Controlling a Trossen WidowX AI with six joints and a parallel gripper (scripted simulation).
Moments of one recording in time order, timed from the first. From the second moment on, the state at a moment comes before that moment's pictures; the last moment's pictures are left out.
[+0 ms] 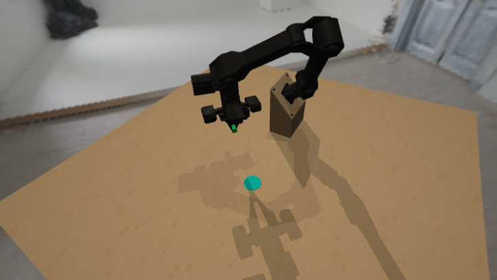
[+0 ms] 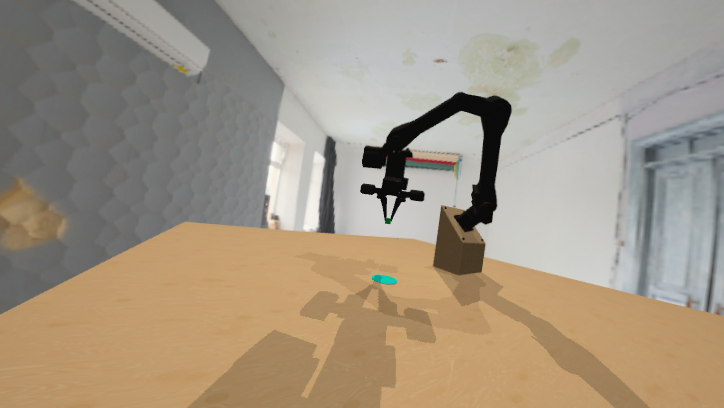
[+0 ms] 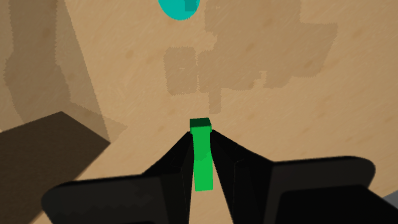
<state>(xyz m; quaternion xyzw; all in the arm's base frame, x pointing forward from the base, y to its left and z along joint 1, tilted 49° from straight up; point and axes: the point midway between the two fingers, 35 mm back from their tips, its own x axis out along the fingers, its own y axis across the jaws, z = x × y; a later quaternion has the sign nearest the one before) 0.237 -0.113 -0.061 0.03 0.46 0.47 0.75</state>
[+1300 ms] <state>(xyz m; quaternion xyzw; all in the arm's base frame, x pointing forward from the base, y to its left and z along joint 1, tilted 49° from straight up) 0.290 -0.095 -0.014 0.27 0.59 0.29 0.70</state>
